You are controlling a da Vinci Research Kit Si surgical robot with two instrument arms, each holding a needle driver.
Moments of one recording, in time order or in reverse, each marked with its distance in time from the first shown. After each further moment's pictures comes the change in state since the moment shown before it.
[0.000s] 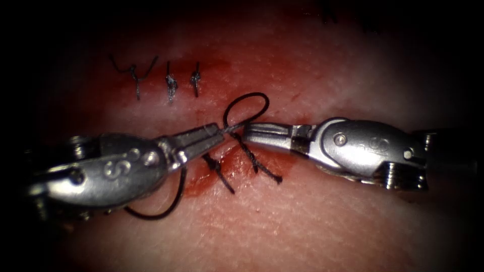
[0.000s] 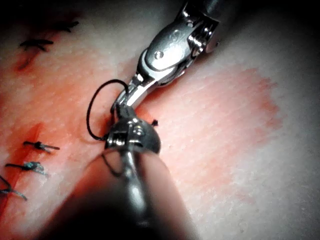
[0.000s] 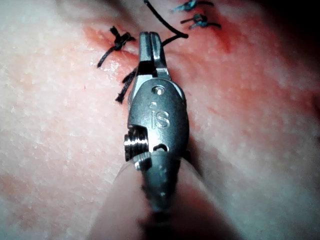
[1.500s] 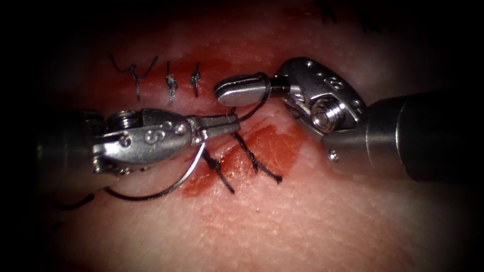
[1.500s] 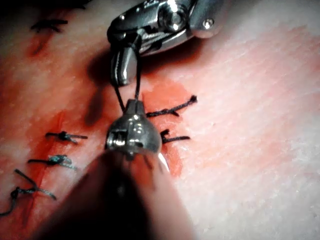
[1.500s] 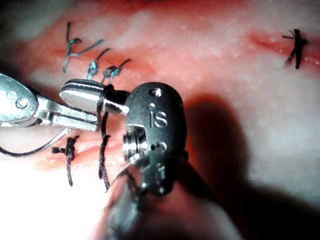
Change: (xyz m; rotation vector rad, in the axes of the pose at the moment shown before) right arm 0.000 0.005 0.004 0.639 0.287 0.448; left arm -0.006 -0.004 0.008 -0.198 0.040 0.105
